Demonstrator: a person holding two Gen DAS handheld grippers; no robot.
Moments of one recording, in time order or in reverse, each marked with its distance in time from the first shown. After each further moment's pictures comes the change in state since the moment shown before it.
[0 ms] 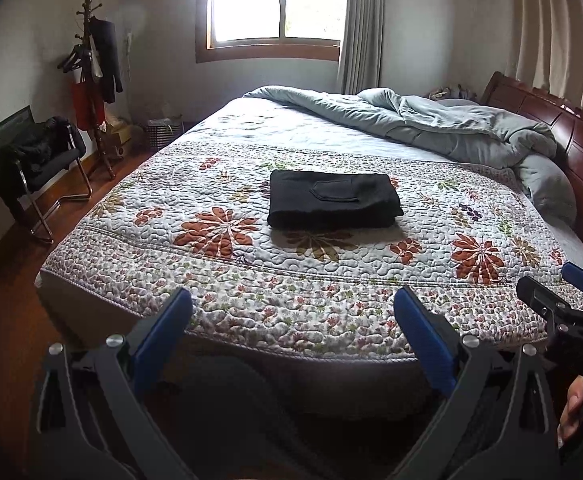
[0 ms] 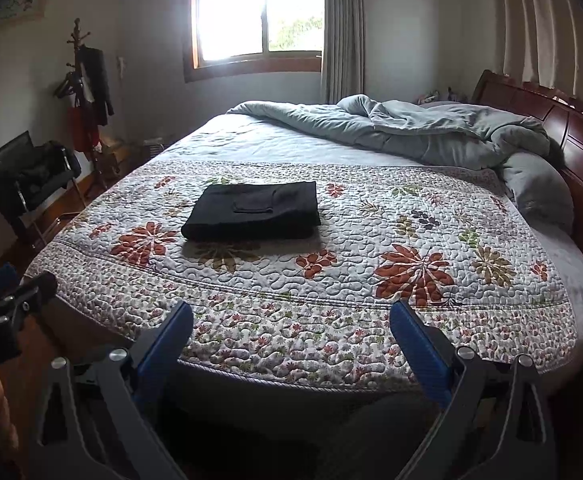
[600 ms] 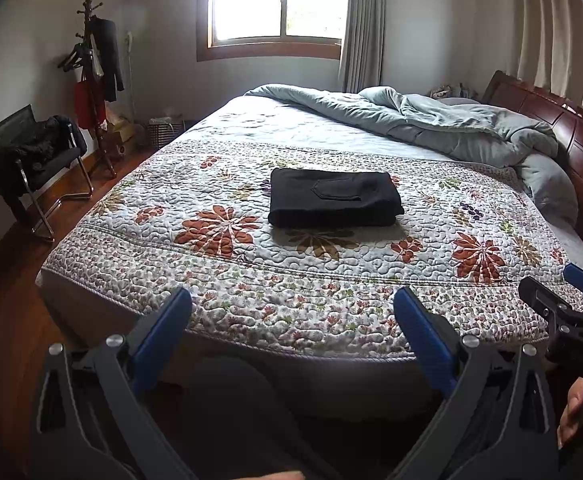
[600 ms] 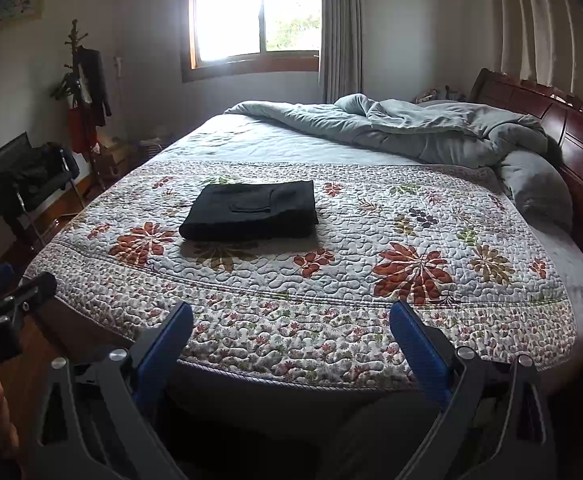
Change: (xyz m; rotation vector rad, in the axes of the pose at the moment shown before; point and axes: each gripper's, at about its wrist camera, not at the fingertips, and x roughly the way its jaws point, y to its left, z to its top) left arm 0.001 0.000 0.001 -0.008 0.011 0.004; right arm 0.000 -0.003 -0.002 0.005 -0.002 -0.006
